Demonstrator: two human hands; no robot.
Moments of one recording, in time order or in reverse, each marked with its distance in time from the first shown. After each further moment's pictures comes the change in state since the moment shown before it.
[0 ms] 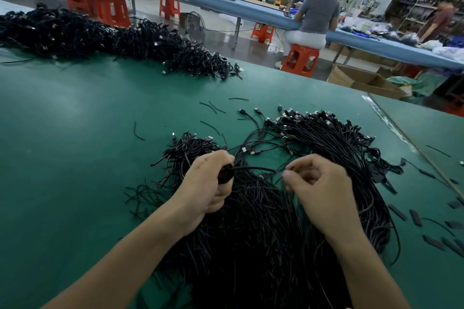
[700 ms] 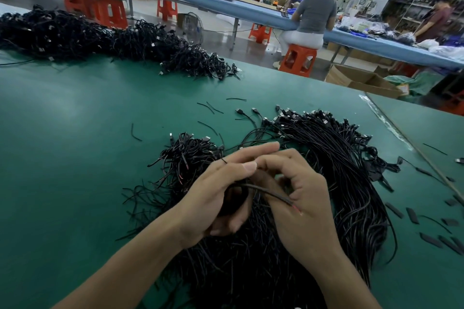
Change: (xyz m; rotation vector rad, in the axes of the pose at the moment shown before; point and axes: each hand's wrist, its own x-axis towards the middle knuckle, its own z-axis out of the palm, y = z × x) left_hand -0.019 0.016 0.018 -0.083 -0.328 0.220; right_hand -0.031 -0.048 0.019 0.290 -0.079 -0.327
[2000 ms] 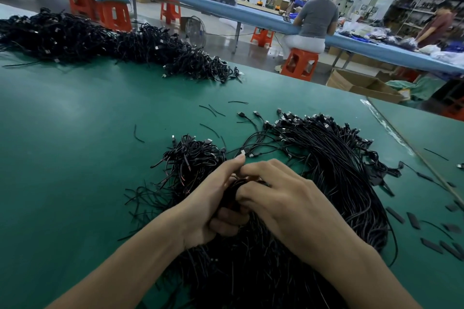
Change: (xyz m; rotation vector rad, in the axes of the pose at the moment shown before) left_hand 0.008 -0.017 -0.011 -0.230 0.052 -0.552; right_hand 0.009 -0.010 -0.019 -0.786 -0.498 -0.383
